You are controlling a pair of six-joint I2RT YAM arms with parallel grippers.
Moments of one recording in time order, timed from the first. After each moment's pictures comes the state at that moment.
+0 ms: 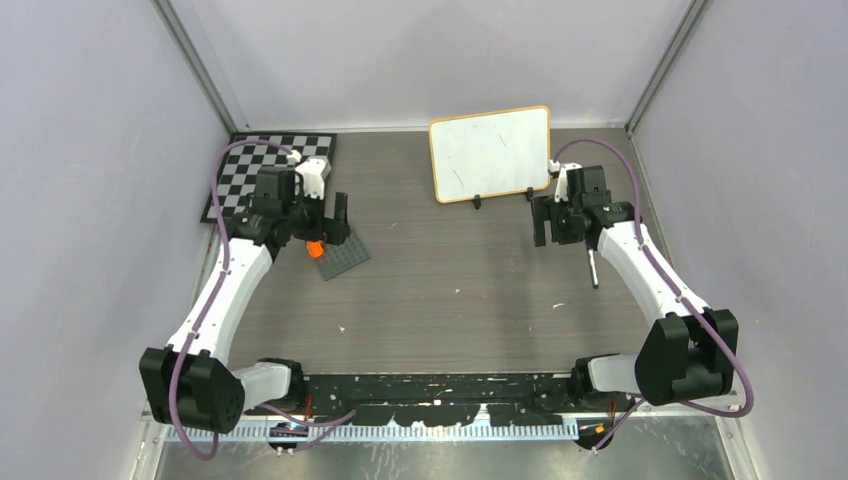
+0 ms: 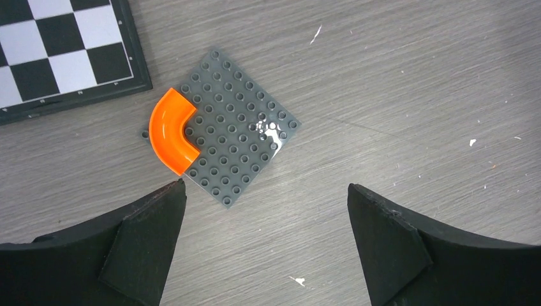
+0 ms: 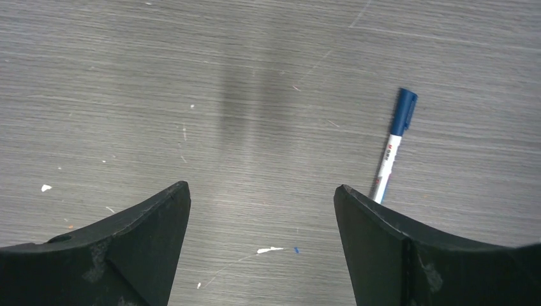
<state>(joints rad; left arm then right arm) -0.15 1.19 1.08 -0.64 0.20 0.03 0.13 1.31 1.03 -0.64 0.01 0.00</state>
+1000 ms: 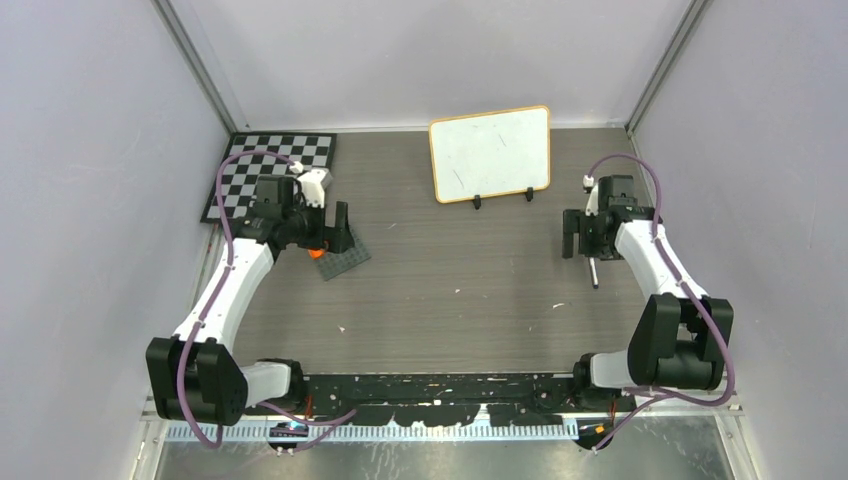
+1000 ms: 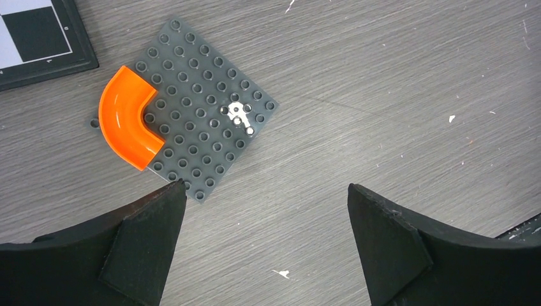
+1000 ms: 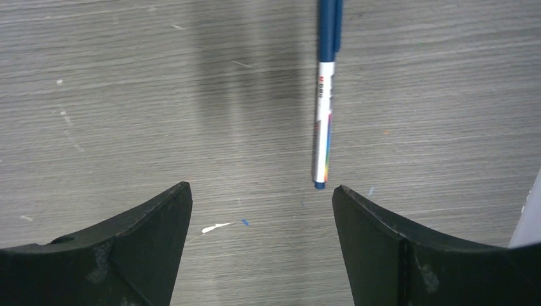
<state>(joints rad) -0.10 1.22 1.00 -0.61 0.34 0.03 -0.09 1.36 0.97 -0.71 0.01 -0.03</state>
